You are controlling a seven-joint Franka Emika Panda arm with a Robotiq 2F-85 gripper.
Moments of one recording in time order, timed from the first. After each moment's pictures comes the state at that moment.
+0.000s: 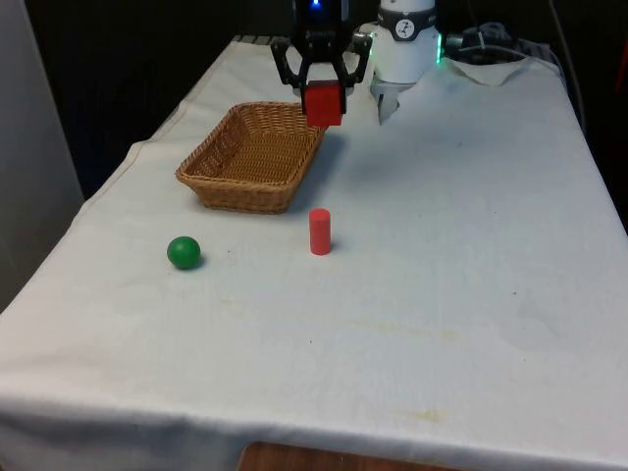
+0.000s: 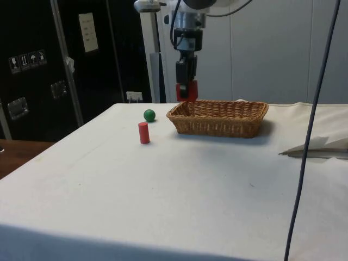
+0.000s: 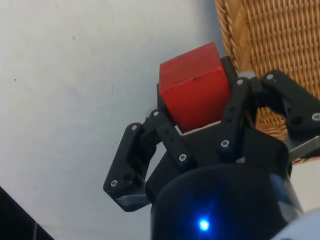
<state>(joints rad) 0.50 0.03 -0.72 -2.44 0.15 2.58 -0.39</state>
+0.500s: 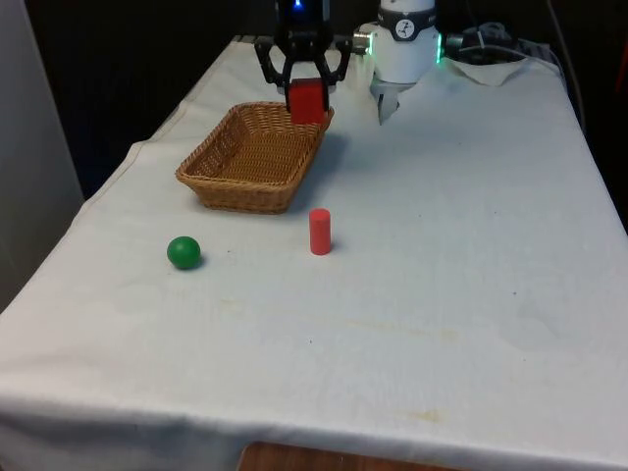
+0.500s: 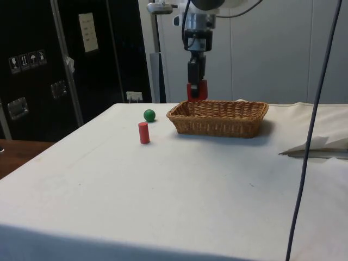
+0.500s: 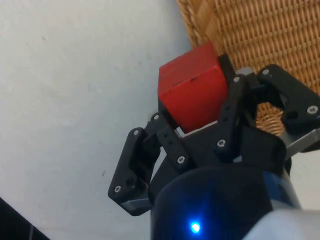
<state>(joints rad) 0.50 0.01 -0.79 -2.48 0.13 2.58 -0.49</state>
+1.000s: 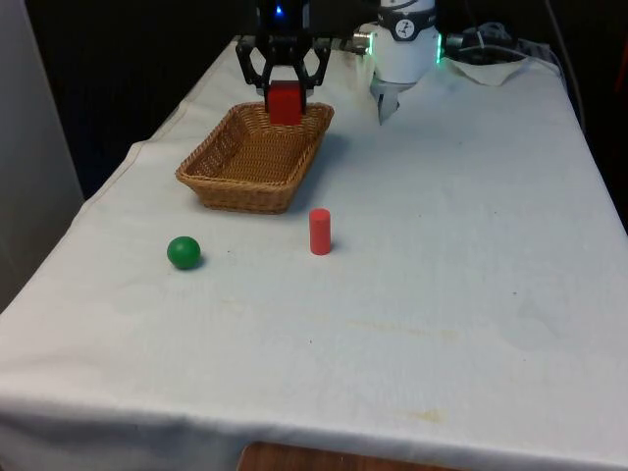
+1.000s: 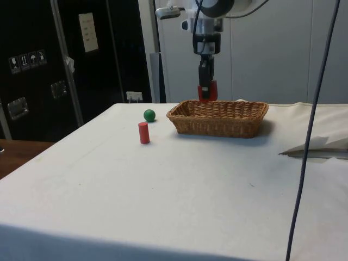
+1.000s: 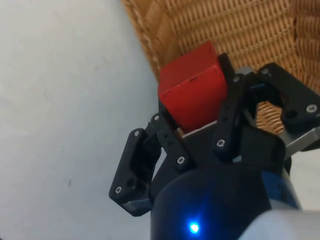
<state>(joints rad) 0.50 0.04 -0.85 -2.50 0.06 2.60 -0.50</state>
